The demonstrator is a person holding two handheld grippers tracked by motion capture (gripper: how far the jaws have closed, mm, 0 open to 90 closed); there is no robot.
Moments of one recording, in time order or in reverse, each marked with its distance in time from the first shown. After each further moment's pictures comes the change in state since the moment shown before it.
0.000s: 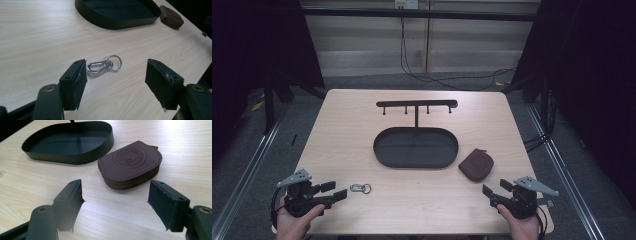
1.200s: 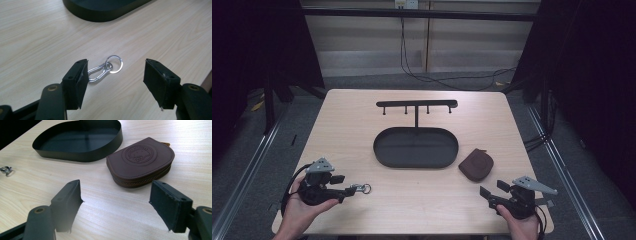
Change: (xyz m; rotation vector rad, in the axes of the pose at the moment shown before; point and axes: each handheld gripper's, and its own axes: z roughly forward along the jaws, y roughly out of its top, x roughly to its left) left arm -0.024 0.046 0.021 0.223 0.059 0.200; right arm 0.001 -0.001 0.003 0.018 0.059 0.003
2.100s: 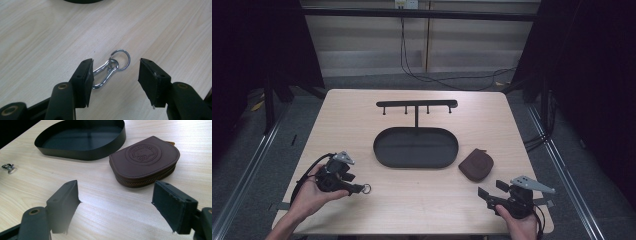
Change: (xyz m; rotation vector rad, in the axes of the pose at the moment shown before) left arm 0.009 0.029 0.041 0.265 -0.032 0.131; right arm 0.001 0.000 0.003 0.014 0.017 -0.009
